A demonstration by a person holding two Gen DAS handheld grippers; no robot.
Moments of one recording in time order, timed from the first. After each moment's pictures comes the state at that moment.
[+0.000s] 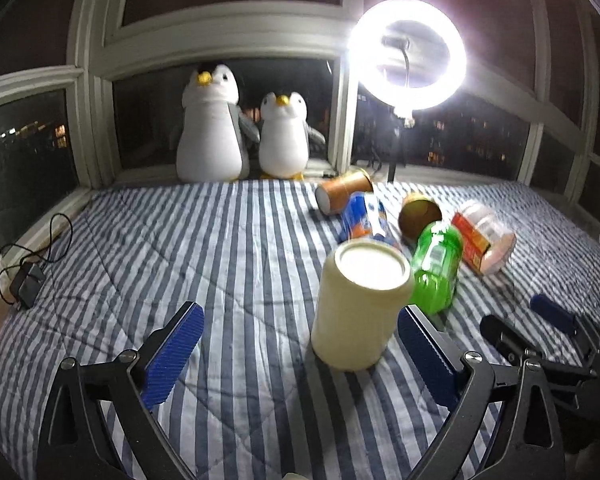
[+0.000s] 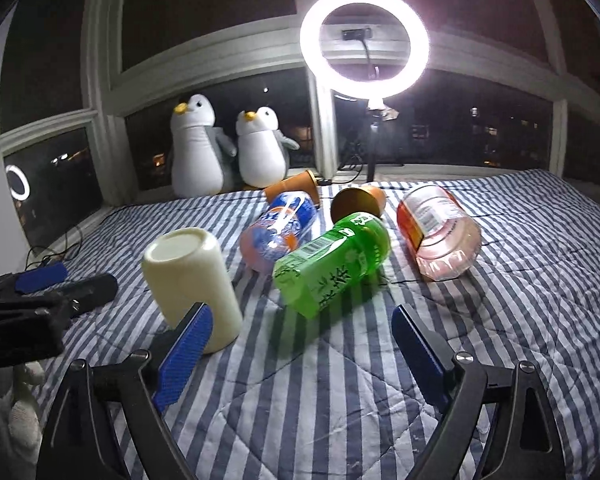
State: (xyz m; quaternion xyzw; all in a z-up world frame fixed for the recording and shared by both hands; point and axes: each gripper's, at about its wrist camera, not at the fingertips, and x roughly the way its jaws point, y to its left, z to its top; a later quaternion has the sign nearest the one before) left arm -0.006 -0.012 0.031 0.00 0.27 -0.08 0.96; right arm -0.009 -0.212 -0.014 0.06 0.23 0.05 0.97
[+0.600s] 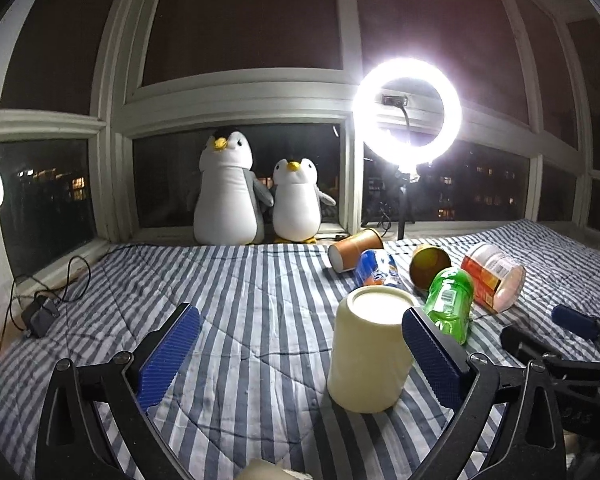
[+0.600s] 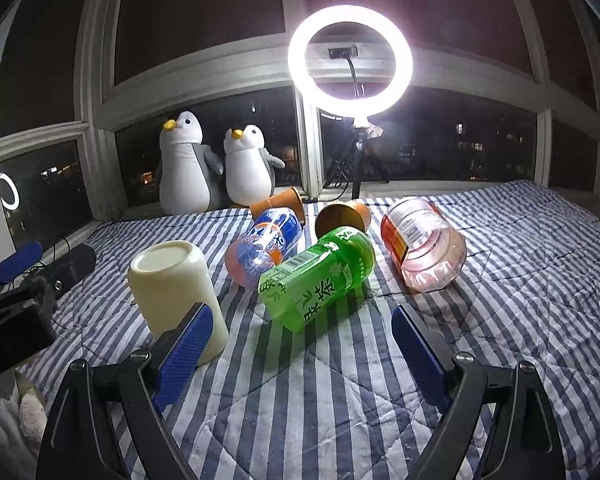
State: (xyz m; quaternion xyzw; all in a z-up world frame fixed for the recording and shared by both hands) left arm -0.030 -0.005 0.025 0.00 0.15 -0.05 0.99; right arm -0.016 -0.211 -0.016 0.06 0.19 0.02 0.98
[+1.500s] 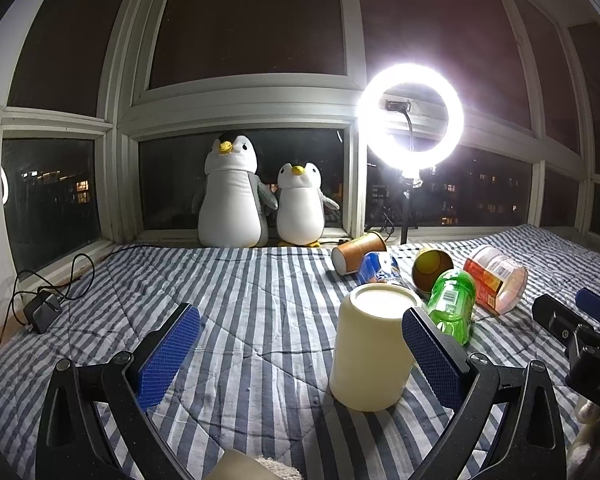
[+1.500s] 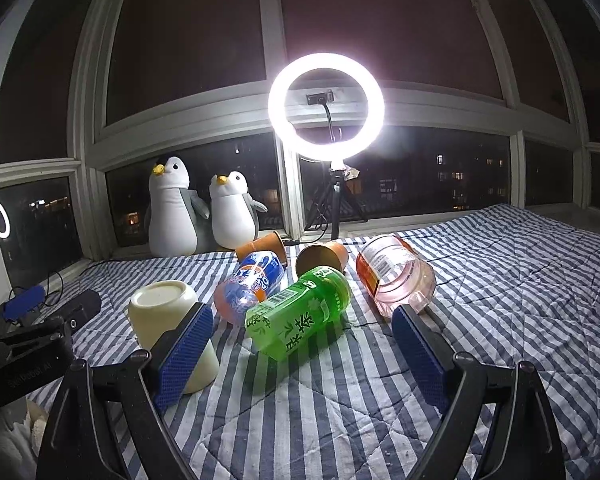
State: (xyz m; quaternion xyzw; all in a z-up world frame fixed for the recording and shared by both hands) left arm -0.036 -0.007 0.020 0.01 0.14 -0.05 0.99; right arm -0.044 -0.220 -0.009 0.07 0.12 -0.02 0.99
